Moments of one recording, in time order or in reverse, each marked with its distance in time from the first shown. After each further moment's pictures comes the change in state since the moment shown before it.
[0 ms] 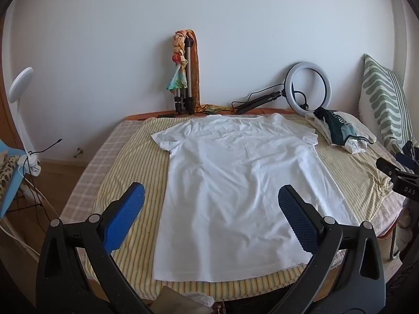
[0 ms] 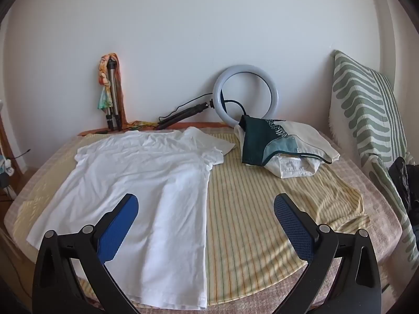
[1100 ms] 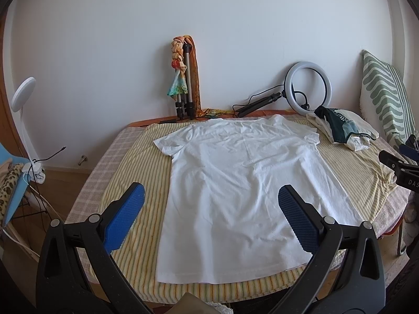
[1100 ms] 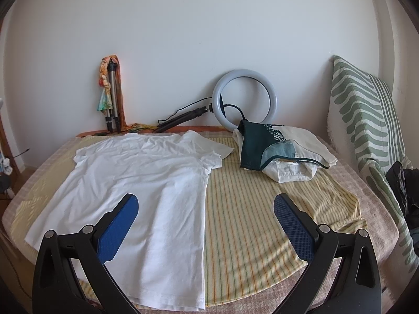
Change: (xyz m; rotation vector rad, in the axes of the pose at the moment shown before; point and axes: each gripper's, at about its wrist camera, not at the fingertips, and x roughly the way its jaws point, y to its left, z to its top) left arm 0.002 0.000 0.002 0.020 -0.017 0.012; right arm -0.004 0.004 0.000 -0.029 -0.024 -0.021
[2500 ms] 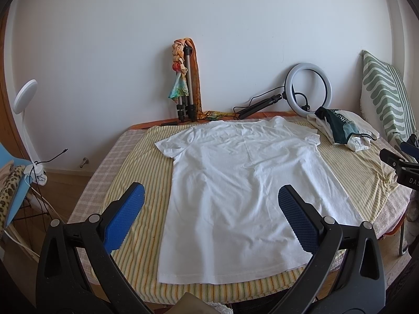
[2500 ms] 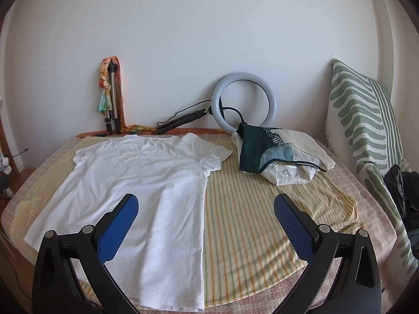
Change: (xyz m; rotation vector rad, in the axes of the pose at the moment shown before) left arm -0.003 -0.003 0.001 0.006 -0.010 0.007; right arm -0.003 0.001 0.003 -0.004 -0.008 -0.005
